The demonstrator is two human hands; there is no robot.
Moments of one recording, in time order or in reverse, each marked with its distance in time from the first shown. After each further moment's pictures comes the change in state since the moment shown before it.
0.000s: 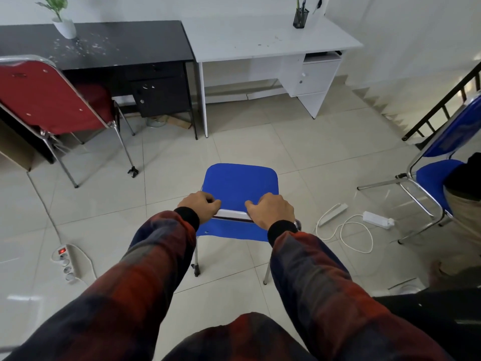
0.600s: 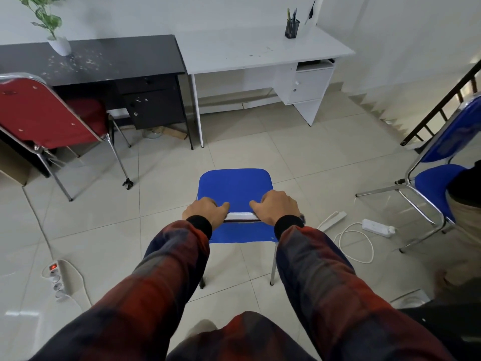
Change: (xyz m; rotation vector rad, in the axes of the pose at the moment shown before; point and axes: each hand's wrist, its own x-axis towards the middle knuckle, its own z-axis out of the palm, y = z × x) left_hand 0.021 0.069 0.035 0.141 0.134 -0.135; right_hand 0.053 0.044 -0.033 -0.046 -0.012 -0.061
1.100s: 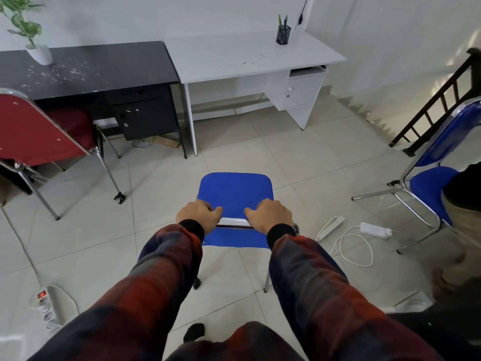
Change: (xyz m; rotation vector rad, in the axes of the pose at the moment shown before) left_hand 0.071 -0.028 -0.040 0.015 0.009 0.099; right_hand 0.038 -0.059 0.010 0.078 -0.007 0.133
